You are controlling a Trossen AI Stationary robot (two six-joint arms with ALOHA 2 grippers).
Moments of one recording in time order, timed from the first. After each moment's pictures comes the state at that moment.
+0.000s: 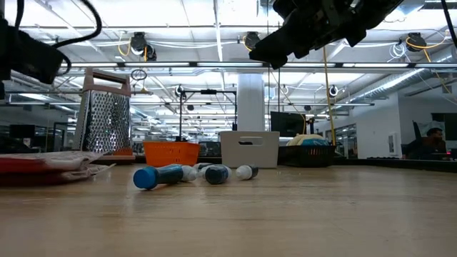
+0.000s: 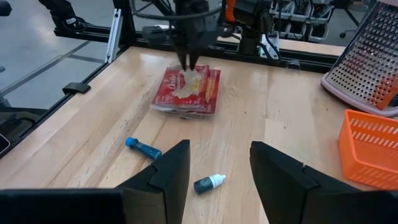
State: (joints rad) left arm -0.63 1.30 0.71 -0.82 -0.01 -1.34; right arm -0.16 1.35 0.82 0.17 -0.42 -0.17
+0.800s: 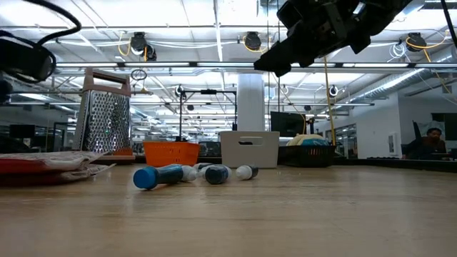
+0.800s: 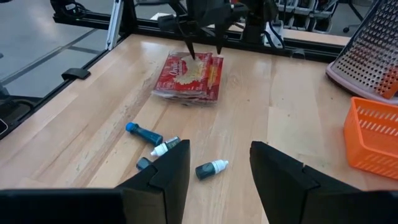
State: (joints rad) left arm -0.73 1.31 0.68 -0.99 -0.15 -1.26; right arm -0.16 1.35 0.76 0.20 -0.42 -0.20
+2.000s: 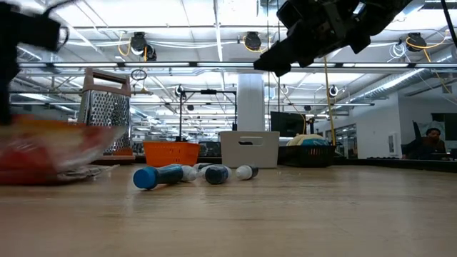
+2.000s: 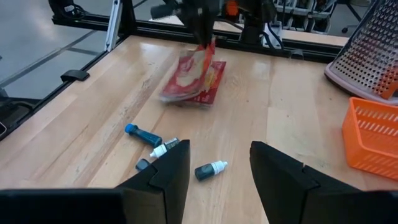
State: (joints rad) left arm -0.73 1.31 0.81 -1.09 -0.35 -1.34; right arm -0.16 1.35 0.76 0.21 -0.41 -0.19
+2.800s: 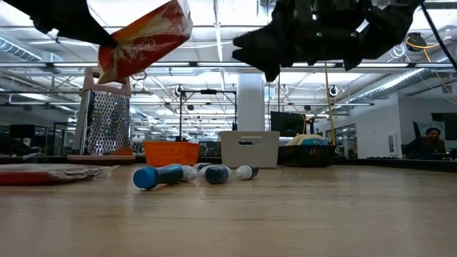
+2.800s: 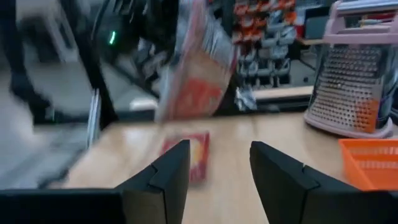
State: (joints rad) left arm -0.70 1.31 0.88 -1.15 -1.28 -1.32; right arm -0.08 1.54 0.66 0.86 -0.21 0.14
